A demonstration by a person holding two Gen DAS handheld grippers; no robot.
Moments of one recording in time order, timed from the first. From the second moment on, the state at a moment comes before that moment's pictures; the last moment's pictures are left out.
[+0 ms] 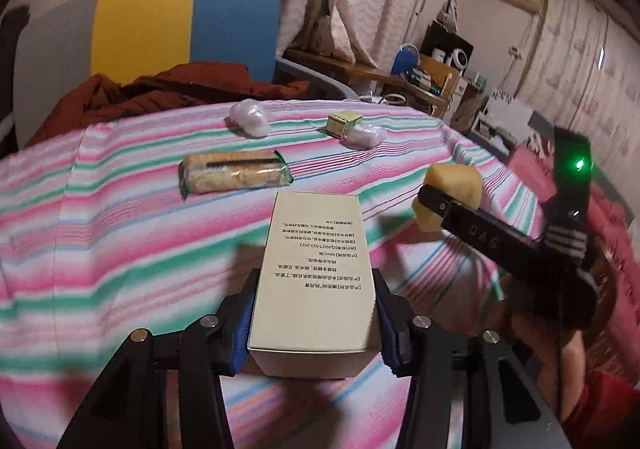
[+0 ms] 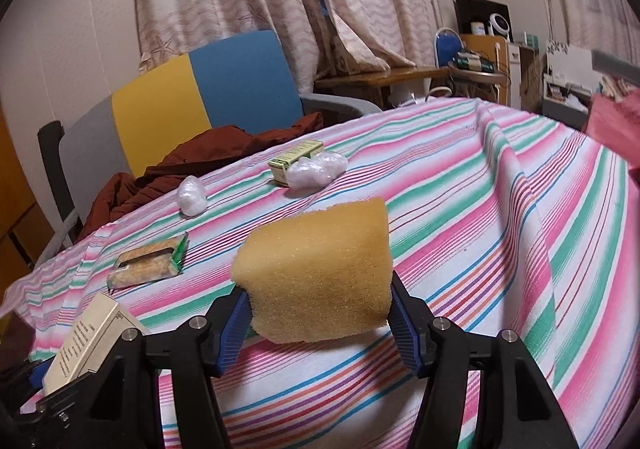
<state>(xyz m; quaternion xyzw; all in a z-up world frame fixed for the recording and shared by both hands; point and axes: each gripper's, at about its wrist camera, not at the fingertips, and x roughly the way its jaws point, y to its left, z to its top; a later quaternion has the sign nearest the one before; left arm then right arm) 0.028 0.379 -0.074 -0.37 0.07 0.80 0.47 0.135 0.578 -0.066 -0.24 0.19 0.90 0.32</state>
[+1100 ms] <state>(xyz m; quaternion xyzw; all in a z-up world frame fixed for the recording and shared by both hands) -0.006 0.086 -0.014 -0.32 -0.08 0.89 0.31 0.048 0.290 -0.013 -0.30 0.15 0.94 -0.01</state>
